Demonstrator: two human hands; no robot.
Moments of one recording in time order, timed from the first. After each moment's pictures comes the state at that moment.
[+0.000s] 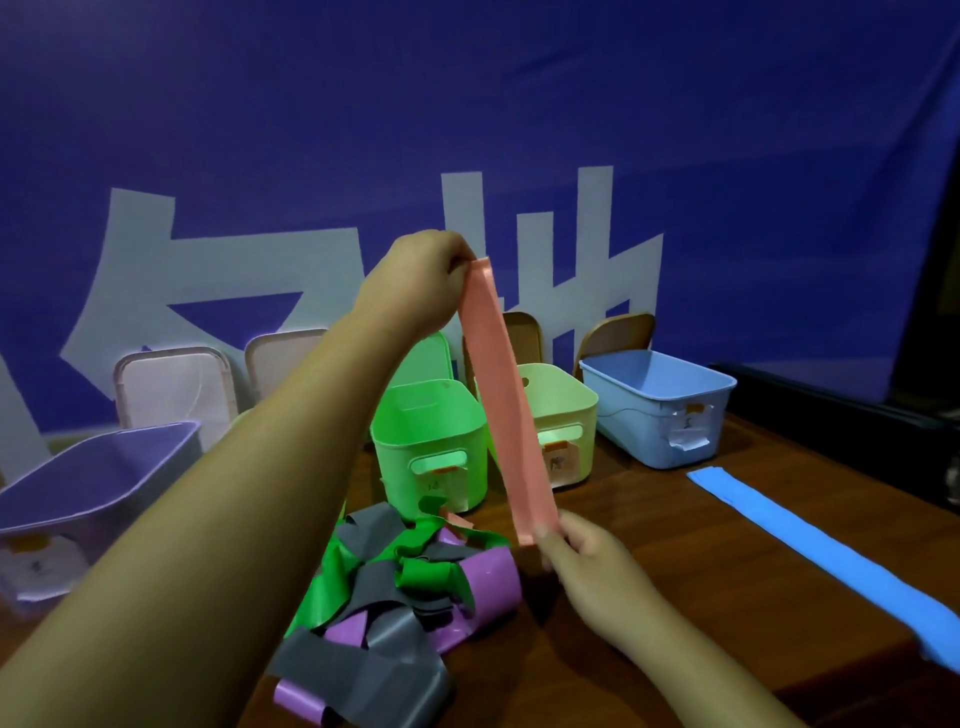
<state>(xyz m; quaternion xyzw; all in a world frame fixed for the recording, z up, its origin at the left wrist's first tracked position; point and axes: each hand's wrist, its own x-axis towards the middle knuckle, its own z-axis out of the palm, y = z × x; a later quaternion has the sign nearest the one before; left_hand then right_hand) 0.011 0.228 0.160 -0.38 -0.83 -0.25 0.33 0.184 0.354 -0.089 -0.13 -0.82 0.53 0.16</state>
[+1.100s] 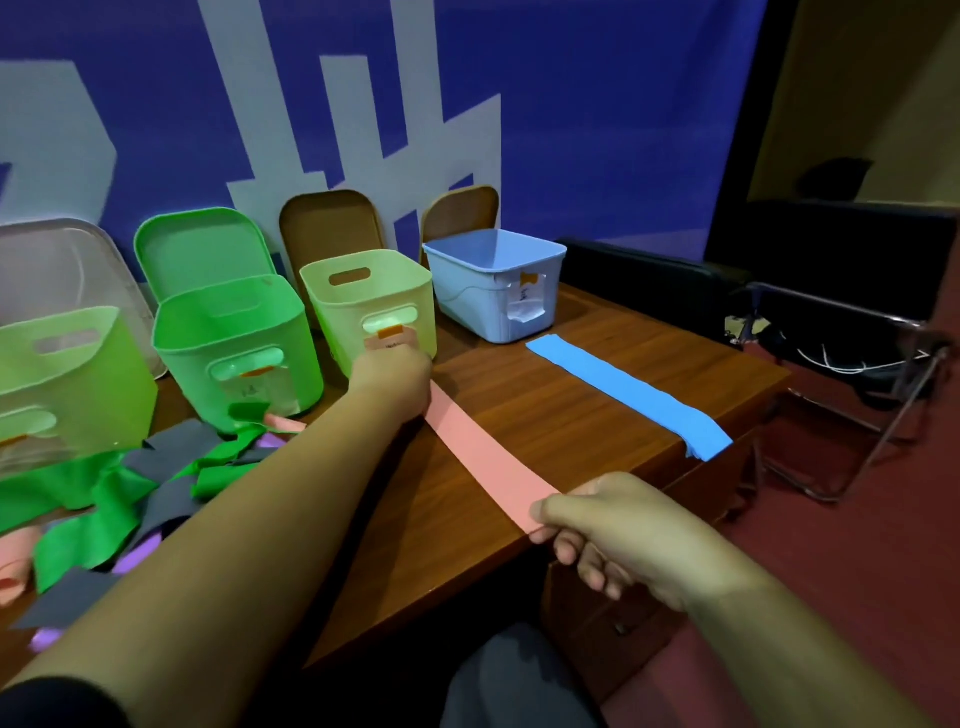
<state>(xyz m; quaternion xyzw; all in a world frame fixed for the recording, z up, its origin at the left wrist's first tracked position) 0.048 0.372 -0.083 -0.39 -0.90 0.14 0.16 0.351 0.427 -0.109 -0.32 -0.72 0.62 0.01</state>
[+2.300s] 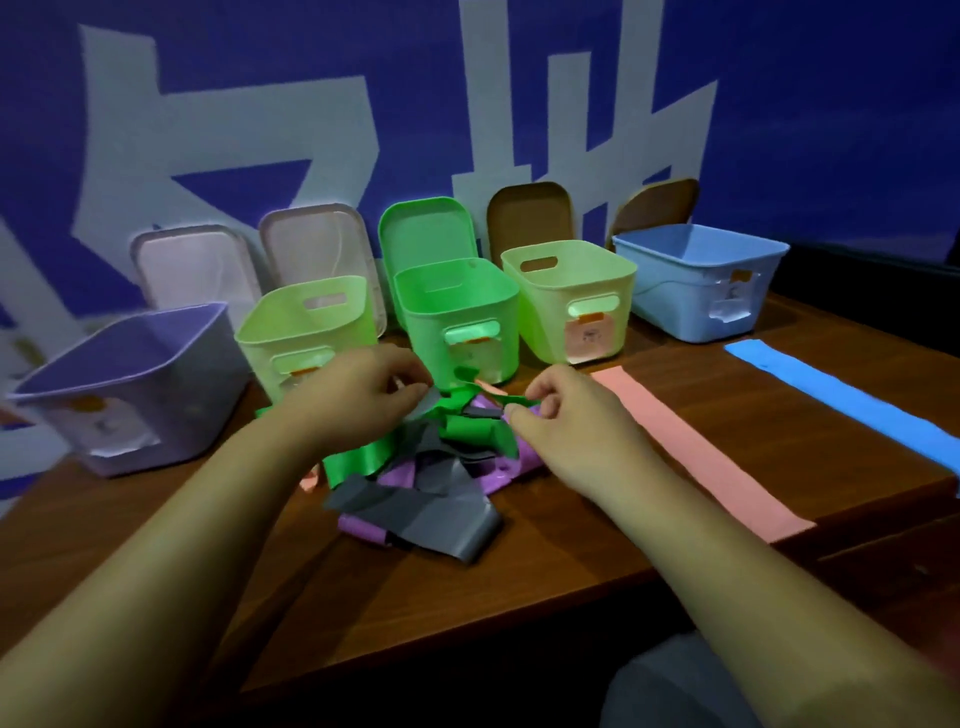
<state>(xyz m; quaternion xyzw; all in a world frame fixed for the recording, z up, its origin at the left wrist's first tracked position) 0.041 0.083 -0.025 -0.41 -0.90 -0.14 0.09 0.184 0.296 -0.078 -0.16 -0.89 0.37 0.21</state>
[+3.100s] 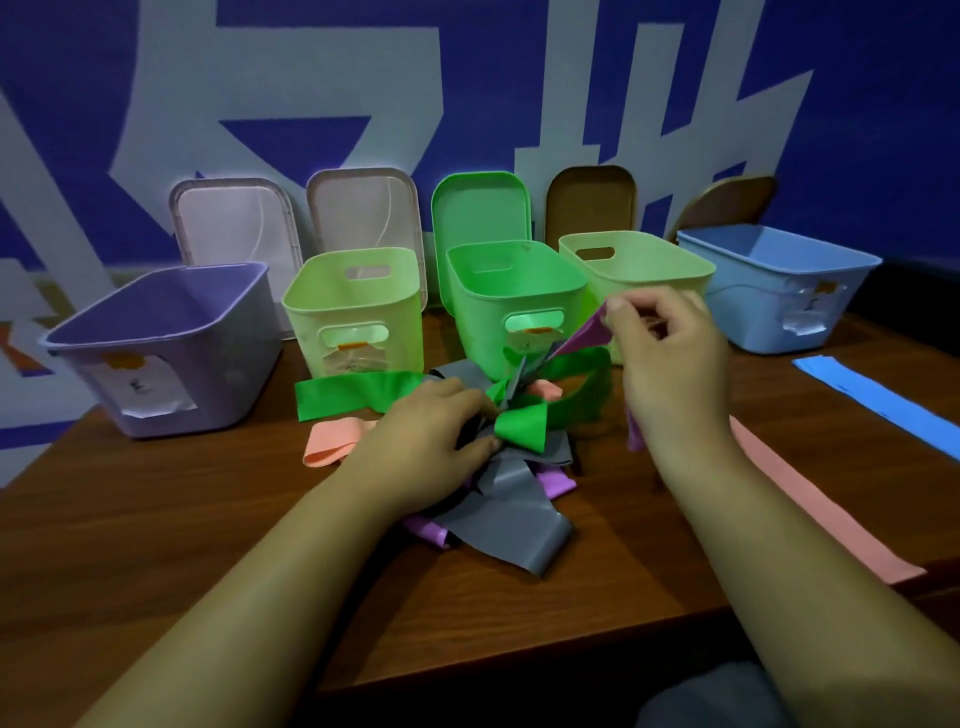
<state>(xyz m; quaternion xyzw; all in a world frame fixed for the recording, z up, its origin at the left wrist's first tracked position) 0.039 0.066 -0.099 -0.44 -0.87 -0.19 0.12 0.133 0.292 -0.057 -0.13 -0.76 0.43 0.47</state>
